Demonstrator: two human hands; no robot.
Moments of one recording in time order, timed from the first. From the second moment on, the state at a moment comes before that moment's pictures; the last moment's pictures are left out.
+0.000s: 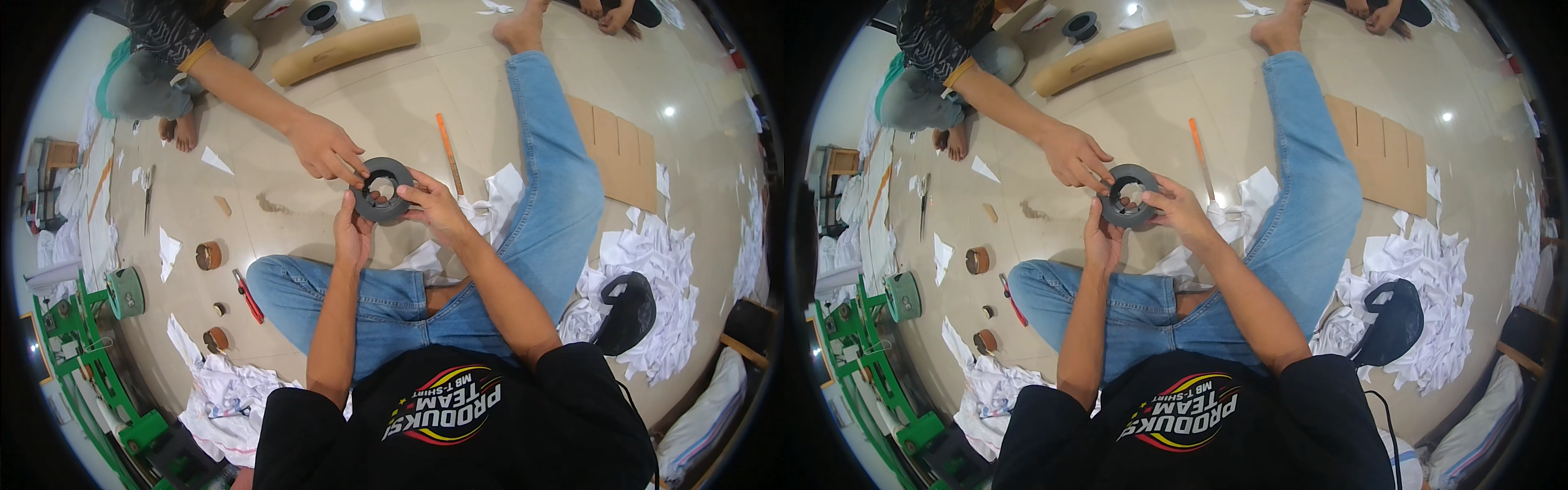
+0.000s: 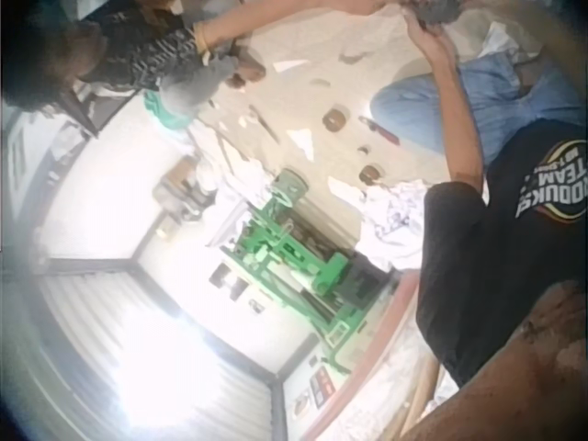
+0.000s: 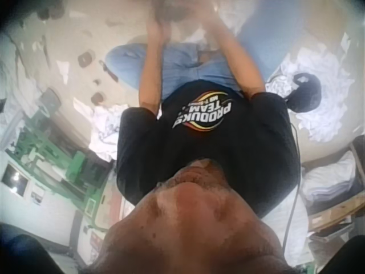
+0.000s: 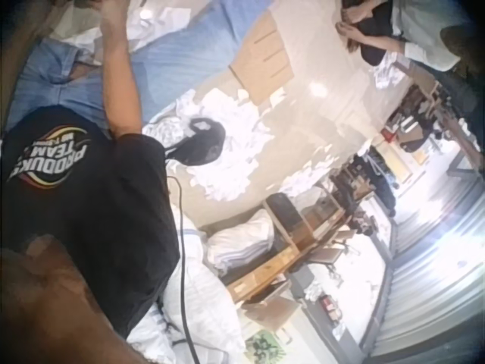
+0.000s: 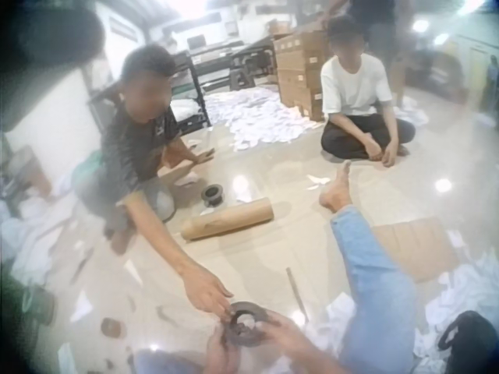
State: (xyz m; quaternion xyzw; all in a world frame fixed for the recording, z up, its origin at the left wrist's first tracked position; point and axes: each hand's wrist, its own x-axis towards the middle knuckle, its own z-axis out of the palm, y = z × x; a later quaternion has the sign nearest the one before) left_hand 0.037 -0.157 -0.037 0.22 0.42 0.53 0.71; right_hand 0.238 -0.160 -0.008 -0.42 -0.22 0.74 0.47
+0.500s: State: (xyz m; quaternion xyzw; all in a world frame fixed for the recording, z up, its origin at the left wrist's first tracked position) left_hand 0.030 -0.154 -0.045 0.16 0.39 0.53 0.74; right_hand 0.227 -0.158 -0.012 -0.46 -0.23 0.75 0.41
